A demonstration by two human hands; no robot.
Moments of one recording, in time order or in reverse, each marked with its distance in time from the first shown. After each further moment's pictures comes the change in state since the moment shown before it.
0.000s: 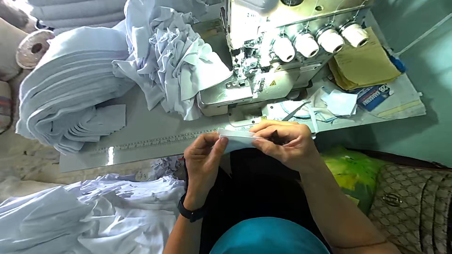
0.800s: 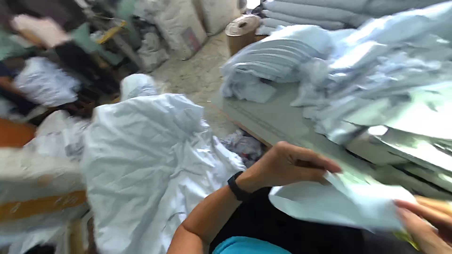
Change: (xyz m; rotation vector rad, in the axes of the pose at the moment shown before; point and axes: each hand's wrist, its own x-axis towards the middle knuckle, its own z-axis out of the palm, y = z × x) left_hand -0.015 0.066 -0.065 0.195 -0.095 0.111; right_hand 0.004 0.060 -0.034 -0.073 -0.289 -0.082
